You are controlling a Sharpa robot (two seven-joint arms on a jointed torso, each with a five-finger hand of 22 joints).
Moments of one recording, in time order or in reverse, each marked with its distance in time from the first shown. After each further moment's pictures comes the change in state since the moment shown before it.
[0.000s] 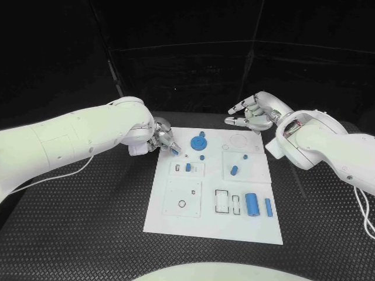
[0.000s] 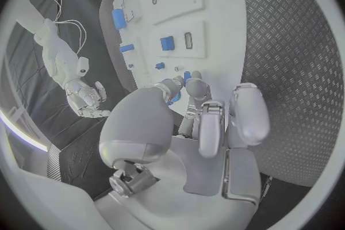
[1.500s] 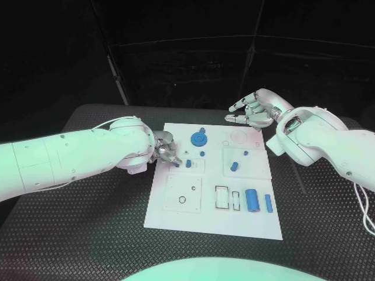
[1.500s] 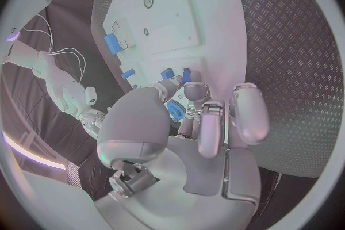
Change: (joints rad) left arm -0.040 -0.105 -0.058 0.245 -0.182 -0.178 -0.002; left_hand -0.043 -0.035 0.068 -0.034 -0.011 0.004 -0.003 0.034 0.015 0.032 -0.004 0.036 0.040 0.000 0.000 0.000 0.000 0.000 0.000 0.000 0.000 0.009; right arm -0.003 0.002 -0.001 -0.011 0.000 0.012 -0.001; right_hand 0.000 0.000 0.000 0.000 0.000 0.000 0.000 0.004 0.000 0.000 0.000 0.000 0.000 0.000 0.000 0.000 0.001 0.000 0.000 0.000 0.000 -0.001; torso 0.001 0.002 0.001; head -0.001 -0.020
